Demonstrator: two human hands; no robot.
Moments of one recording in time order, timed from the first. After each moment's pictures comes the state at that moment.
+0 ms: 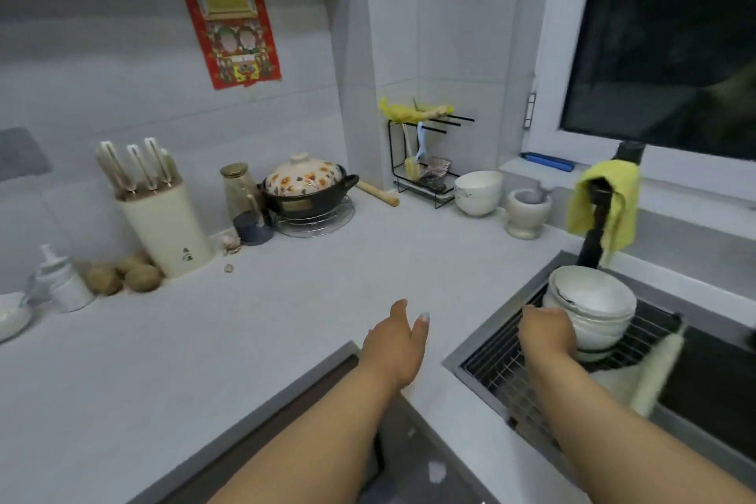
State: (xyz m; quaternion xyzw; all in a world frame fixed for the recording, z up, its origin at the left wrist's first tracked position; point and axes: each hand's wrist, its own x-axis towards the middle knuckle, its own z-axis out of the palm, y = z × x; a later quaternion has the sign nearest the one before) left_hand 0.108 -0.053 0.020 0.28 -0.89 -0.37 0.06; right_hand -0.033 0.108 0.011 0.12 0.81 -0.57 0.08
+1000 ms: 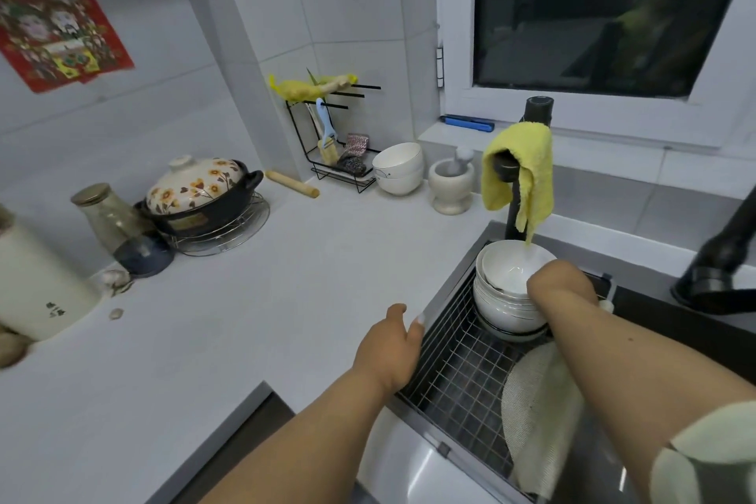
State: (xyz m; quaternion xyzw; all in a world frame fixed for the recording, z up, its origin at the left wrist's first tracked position) left_hand -0.014 0.007 -0.009 0.20 -0.92 -0.33 -0.03; right_hand -0.181 0.197 0.005 0.17 0.94 -0.28 0.11
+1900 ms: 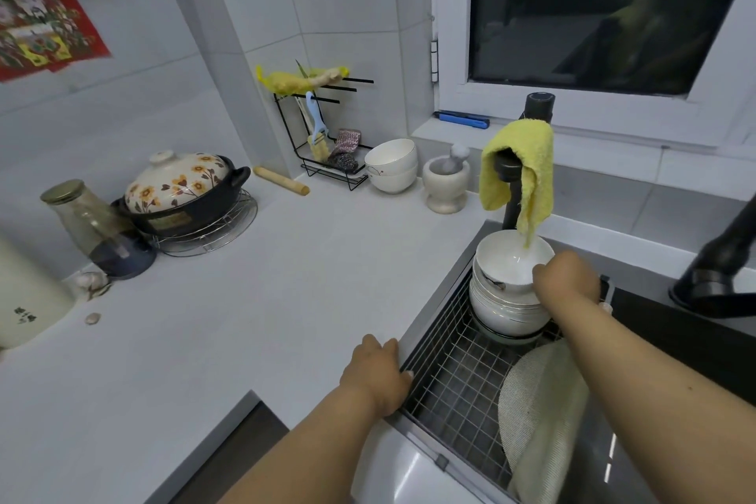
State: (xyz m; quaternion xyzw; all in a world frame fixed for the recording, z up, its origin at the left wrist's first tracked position) left_hand -0.013 -0.006 -0.034 0.18 -0.95 -0.17 -0.19; right_hand -0.190 0.204 0.002 0.11 0.95 -0.29 0.02
